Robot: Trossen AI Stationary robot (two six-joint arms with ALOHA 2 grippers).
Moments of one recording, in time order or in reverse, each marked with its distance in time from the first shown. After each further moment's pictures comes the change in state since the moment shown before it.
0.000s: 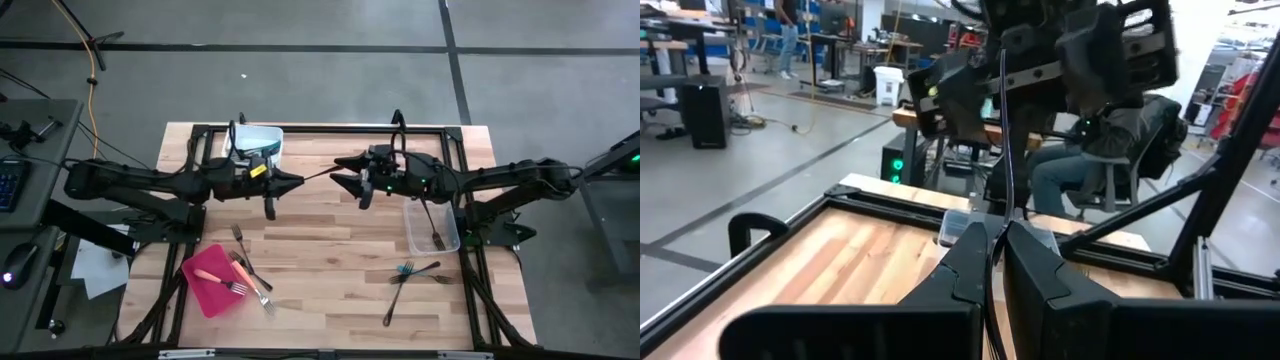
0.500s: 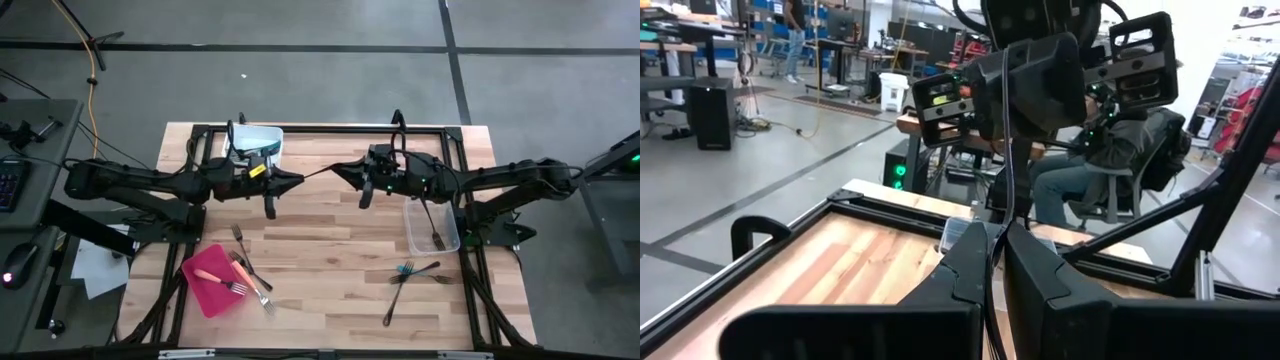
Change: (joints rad) left arm -0.001 0.000 0.000 0.016 -0.025 -0.017; right arm 0.000 0.000 0.000 -0.002 0.000 -0.003
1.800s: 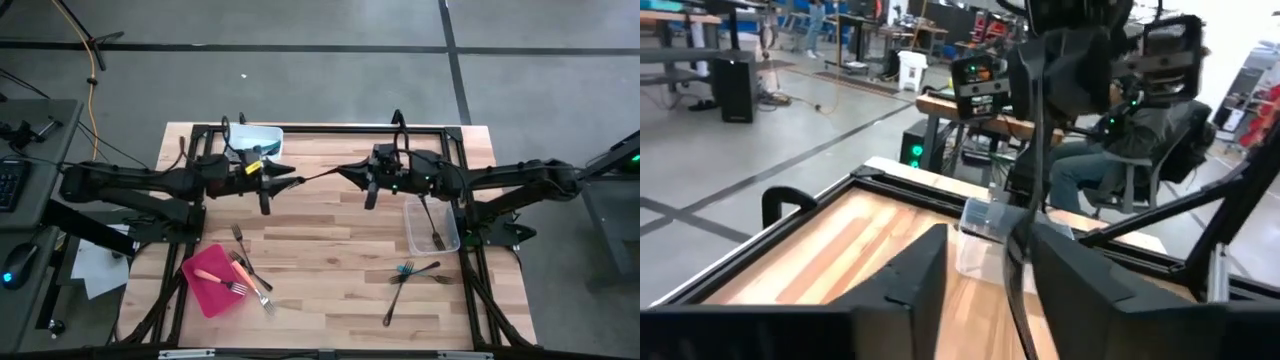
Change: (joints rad) left arm 0.030 -0.090 0.002 -0.155 -0.008 -0.040; right arm -0.018 -0.065 0.000 -0.137 -0.037 -0.033
